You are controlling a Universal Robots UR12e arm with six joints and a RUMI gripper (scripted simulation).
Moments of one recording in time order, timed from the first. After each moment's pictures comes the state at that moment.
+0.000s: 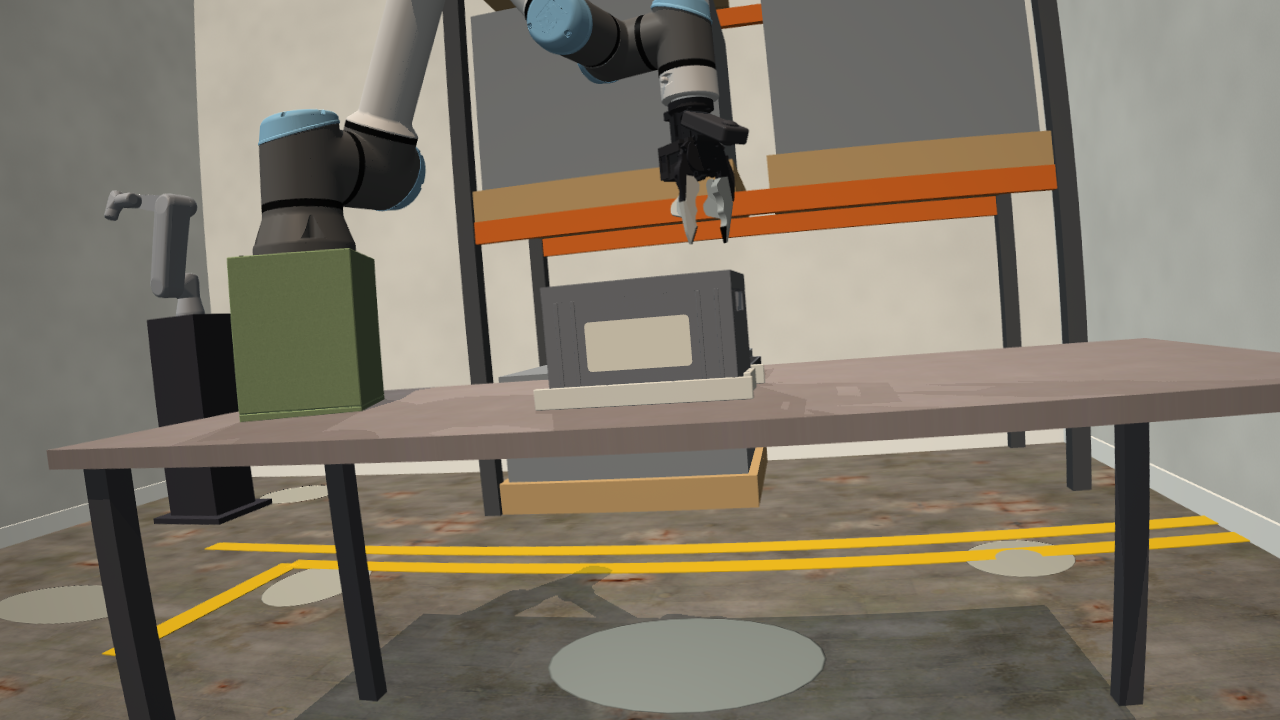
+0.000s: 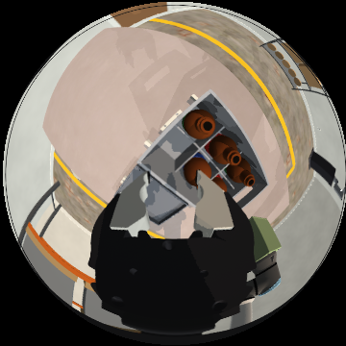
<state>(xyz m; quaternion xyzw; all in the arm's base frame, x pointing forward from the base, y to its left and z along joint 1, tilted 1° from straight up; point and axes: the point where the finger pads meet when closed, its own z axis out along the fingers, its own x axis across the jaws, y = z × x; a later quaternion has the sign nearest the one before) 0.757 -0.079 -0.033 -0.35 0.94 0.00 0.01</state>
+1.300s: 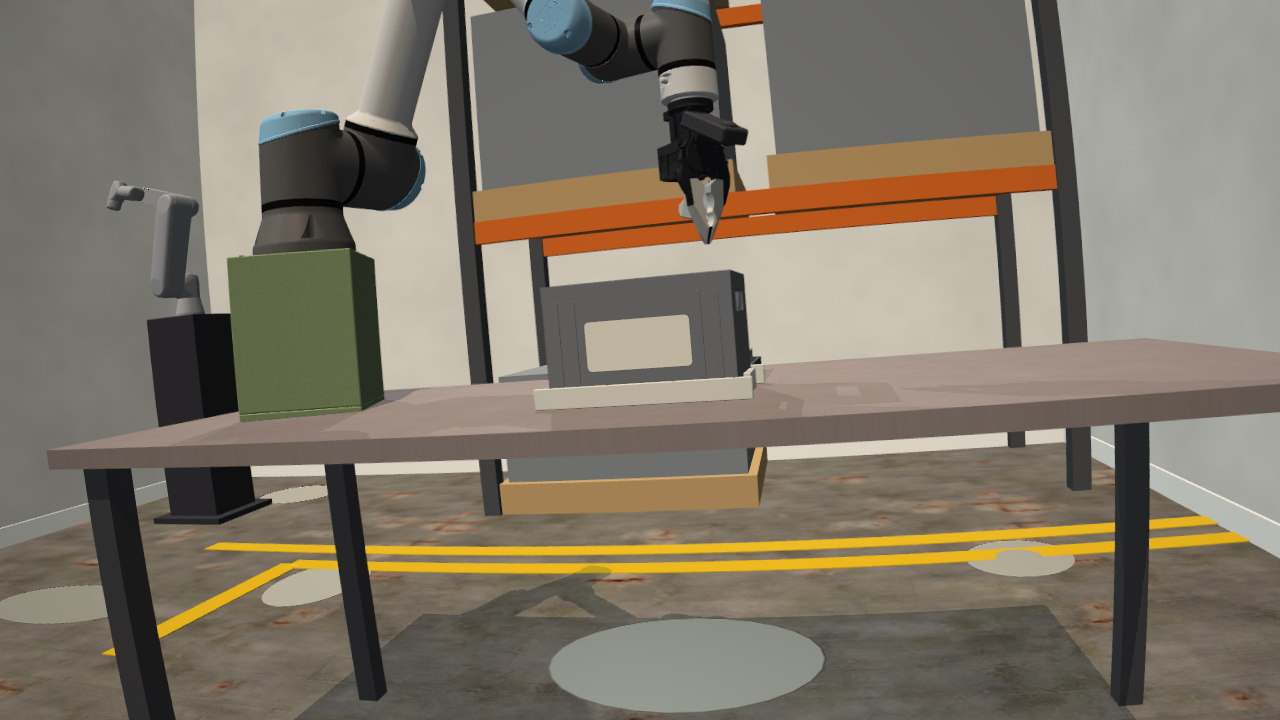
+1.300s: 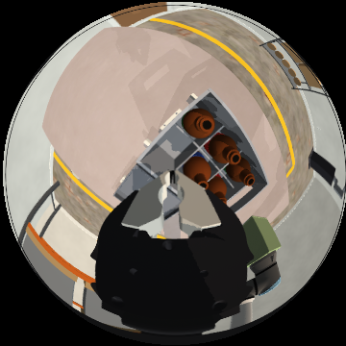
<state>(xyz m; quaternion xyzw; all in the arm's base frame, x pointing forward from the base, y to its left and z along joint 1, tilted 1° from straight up) 0.755 -0.079 -0.033 -0.35 0.94 0.00 0.01</state>
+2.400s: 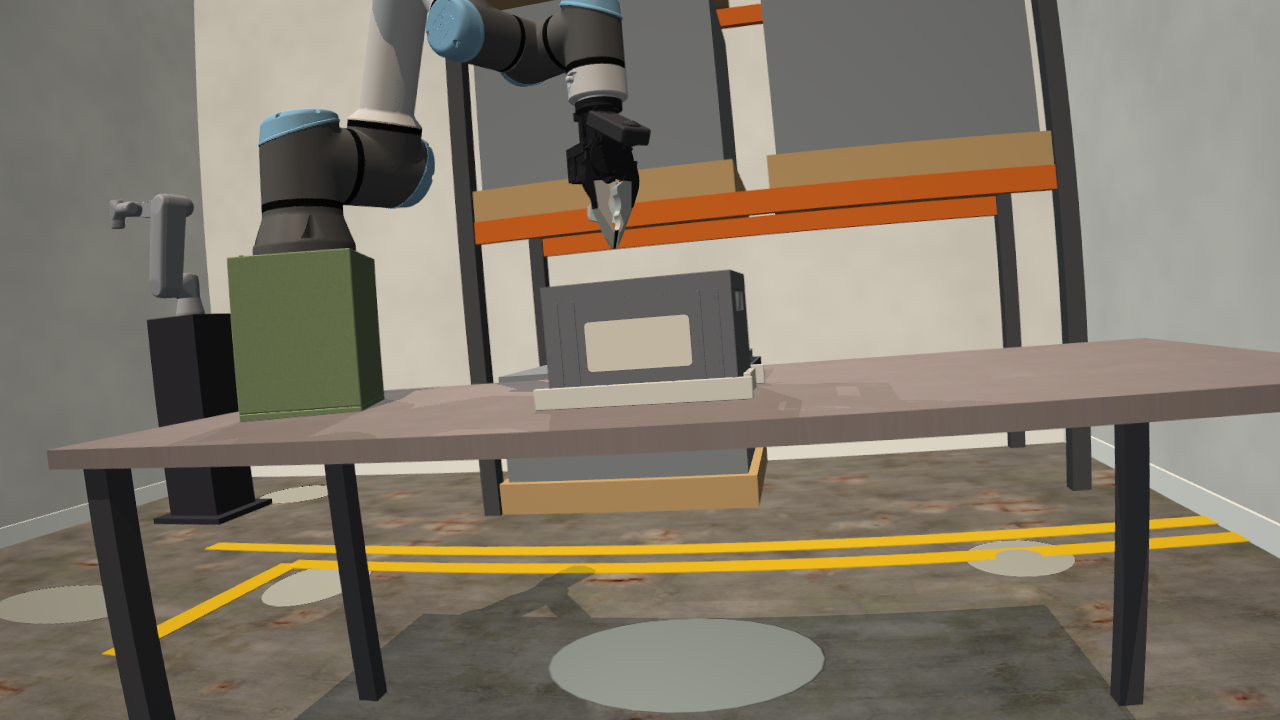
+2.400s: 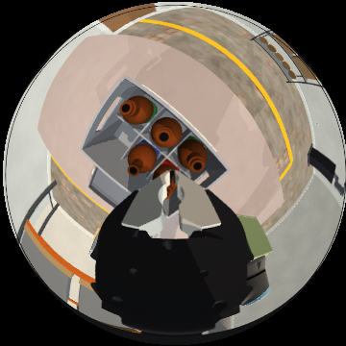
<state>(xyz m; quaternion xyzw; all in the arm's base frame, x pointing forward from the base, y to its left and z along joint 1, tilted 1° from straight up) 0.623 -0.142 -0.035 -0.35 0.94 0.00 0.01</state>
